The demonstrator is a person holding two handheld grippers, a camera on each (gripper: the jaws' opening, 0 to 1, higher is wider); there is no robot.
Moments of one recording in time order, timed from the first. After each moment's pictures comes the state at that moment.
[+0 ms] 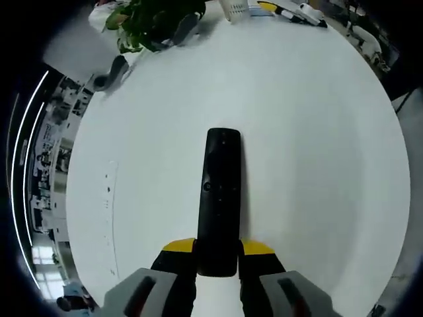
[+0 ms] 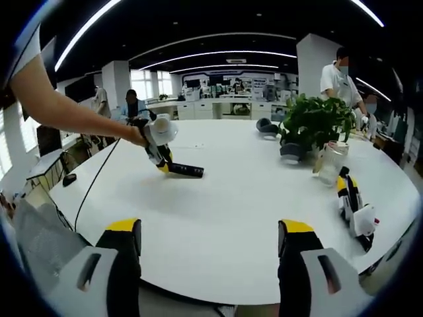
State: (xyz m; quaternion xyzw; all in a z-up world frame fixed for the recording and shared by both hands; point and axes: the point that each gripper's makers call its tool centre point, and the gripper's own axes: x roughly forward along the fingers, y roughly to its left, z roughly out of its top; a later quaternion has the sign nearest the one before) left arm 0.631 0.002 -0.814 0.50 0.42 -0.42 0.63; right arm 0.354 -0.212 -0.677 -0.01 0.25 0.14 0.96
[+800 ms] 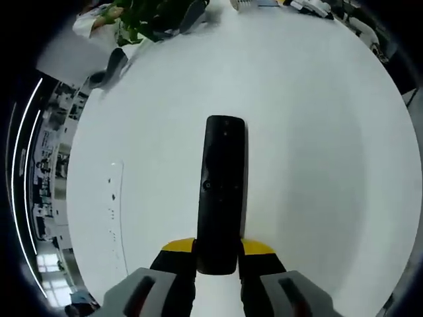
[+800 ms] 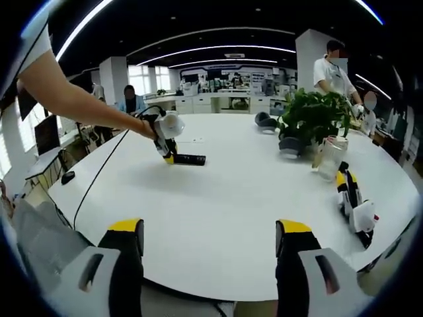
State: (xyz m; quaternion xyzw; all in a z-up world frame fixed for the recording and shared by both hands) left arm 0.667 0.000 -0.824 0.52 0.42 -0.42 0.62; right arm 0.353 -0.213 -0.682 -0.01 0.27 0.14 0.95
